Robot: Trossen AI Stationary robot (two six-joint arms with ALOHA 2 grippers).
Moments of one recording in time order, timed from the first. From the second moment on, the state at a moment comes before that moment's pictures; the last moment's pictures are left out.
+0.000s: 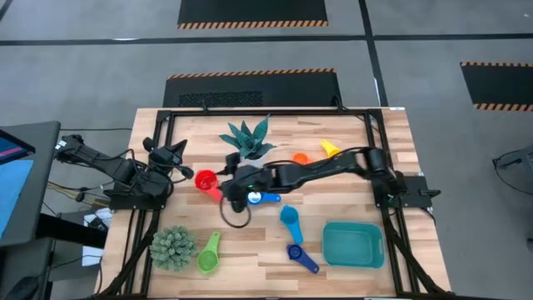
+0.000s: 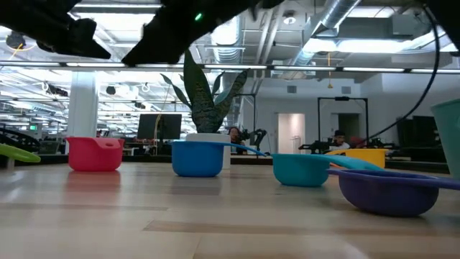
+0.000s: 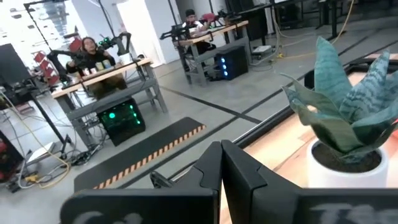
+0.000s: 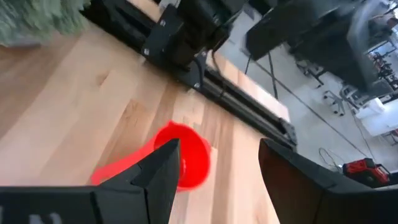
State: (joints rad) left arm -0.40 0.48 0.42 -0.53 -1.40 -0.35; right arm 0.09 2.20 1.78 0.01 0.29 -0.59
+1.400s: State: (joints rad) left arm -0.40 0.48 0.42 -0.58 -1.37 -0.51; right arm 0.03 2.48 2.07 -0.08 0.27 -0.28
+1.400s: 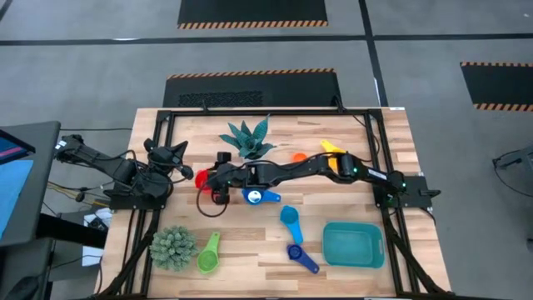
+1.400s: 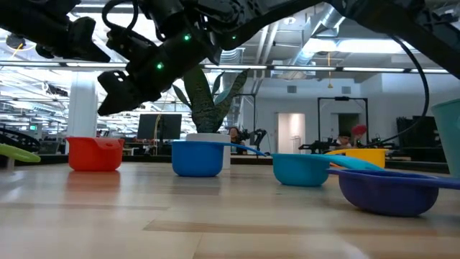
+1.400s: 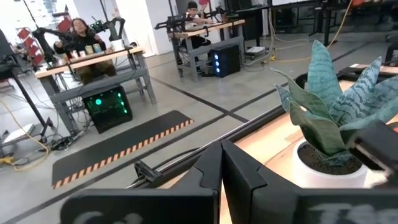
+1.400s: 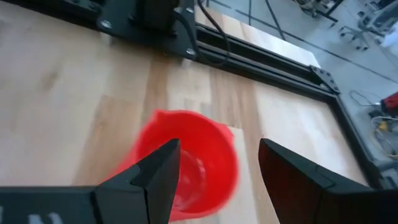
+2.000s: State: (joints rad) left arm -0.40 0.48 0.42 -0.58 -1.33 -0.51; right arm 0.04 2.48 2.03 0.01 0.19 -0.21
